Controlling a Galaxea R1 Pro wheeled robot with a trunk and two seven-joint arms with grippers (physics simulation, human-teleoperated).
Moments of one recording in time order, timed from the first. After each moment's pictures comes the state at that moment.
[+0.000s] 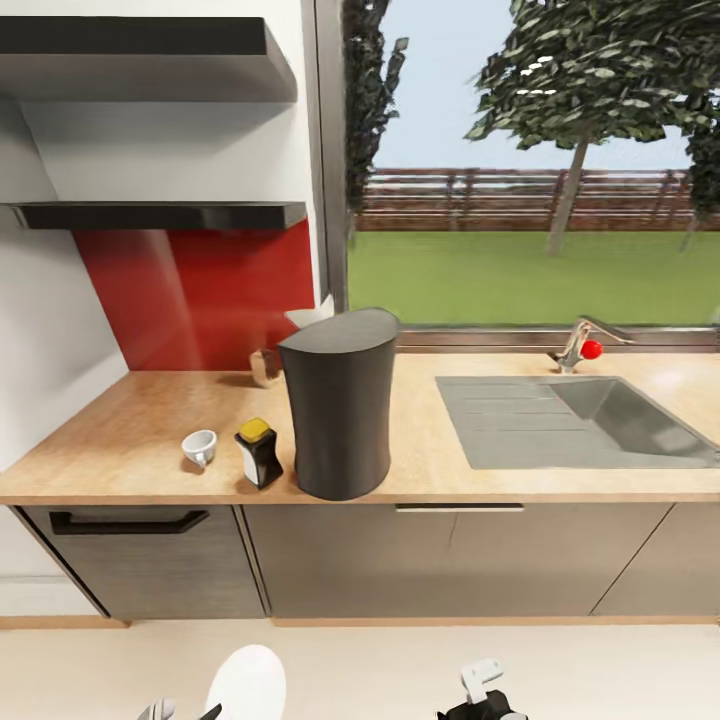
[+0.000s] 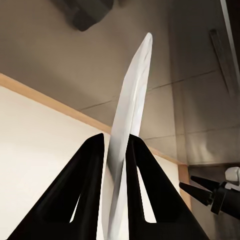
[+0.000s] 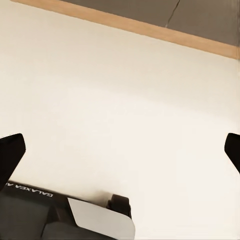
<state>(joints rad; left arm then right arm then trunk) -0.23 0.29 -0.55 -0.28 1.30 -0.08 -0.99 -0.51 0.03 0.36 -0.03 -0.12 -0.07 0.04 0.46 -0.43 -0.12</state>
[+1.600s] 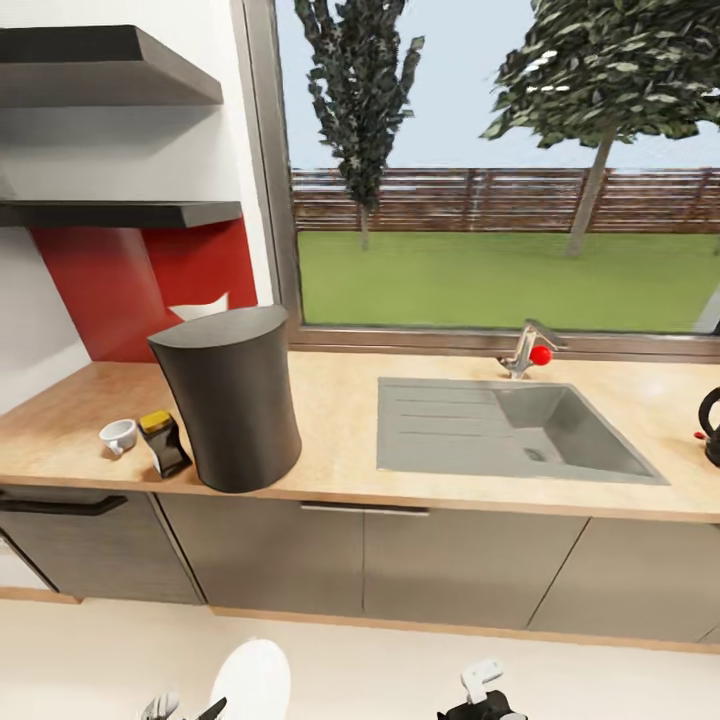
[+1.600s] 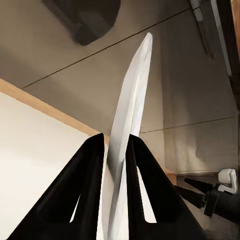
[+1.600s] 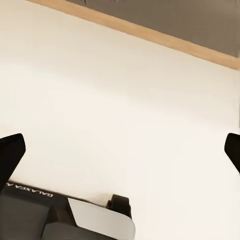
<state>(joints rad) -0.23 0.28 -0.55 -0.31 1.30 -0.07 -0.99 -0.51 0.04 0.36 -0.03 -0.12 -0.07 0.04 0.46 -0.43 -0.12</state>
